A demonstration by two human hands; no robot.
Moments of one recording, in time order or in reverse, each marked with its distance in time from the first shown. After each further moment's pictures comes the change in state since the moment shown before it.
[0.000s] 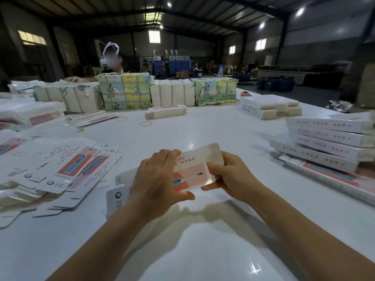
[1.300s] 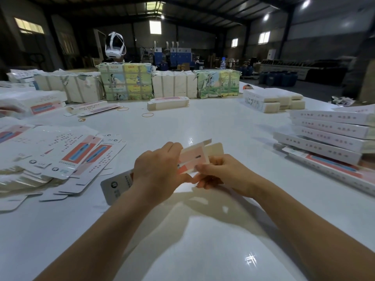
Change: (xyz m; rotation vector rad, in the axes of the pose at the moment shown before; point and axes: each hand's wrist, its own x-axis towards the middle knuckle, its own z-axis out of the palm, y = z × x) left_hand 0.002 0.008 -0.017 0.186 -0.068 -0.087; right_hand -0.005 0.010 0.006 -0.289 -0.164 0.124
